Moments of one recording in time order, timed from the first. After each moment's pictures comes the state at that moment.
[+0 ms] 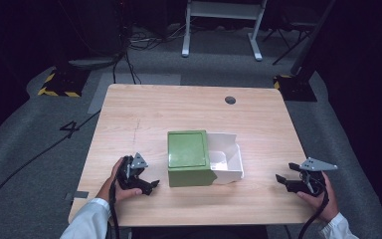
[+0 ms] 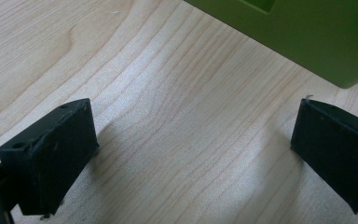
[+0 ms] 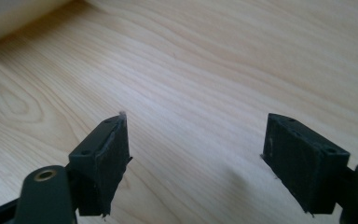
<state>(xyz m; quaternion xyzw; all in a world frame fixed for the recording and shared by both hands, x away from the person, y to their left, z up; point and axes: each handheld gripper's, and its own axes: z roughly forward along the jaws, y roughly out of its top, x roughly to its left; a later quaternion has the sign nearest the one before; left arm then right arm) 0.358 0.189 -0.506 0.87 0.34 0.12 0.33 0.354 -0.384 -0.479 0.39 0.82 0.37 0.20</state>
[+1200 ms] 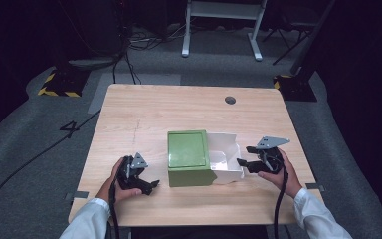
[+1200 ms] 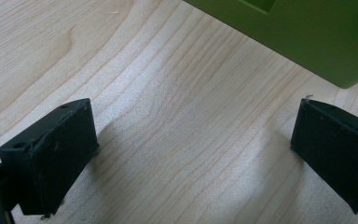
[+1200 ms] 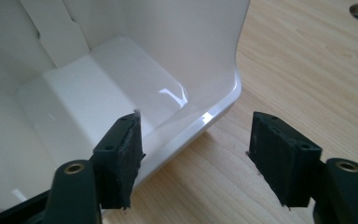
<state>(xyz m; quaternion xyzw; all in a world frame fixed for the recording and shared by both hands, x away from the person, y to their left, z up) 0.358 0.189 -0.506 0.87 0.34 0.12 0.33 0.405 -0.259 -0.449 0.31 0.86 0.38 0.15</state>
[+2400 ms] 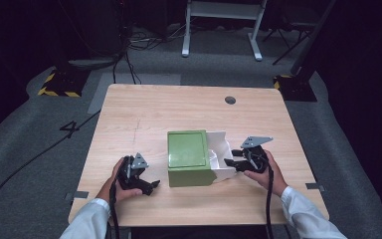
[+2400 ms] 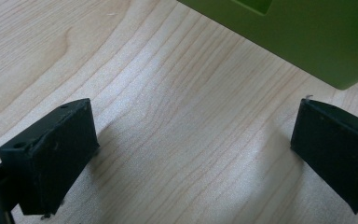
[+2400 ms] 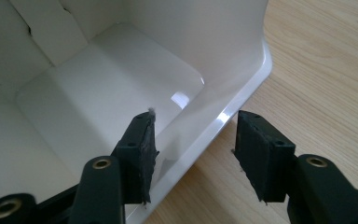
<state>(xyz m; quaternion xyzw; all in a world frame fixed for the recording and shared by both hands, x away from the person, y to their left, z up) 0.358 0.187 -0.506 0.87 0.34 0.12 0.33 0.414 -0.221 -0.461 0.31 0.86 0.38 0.11</state>
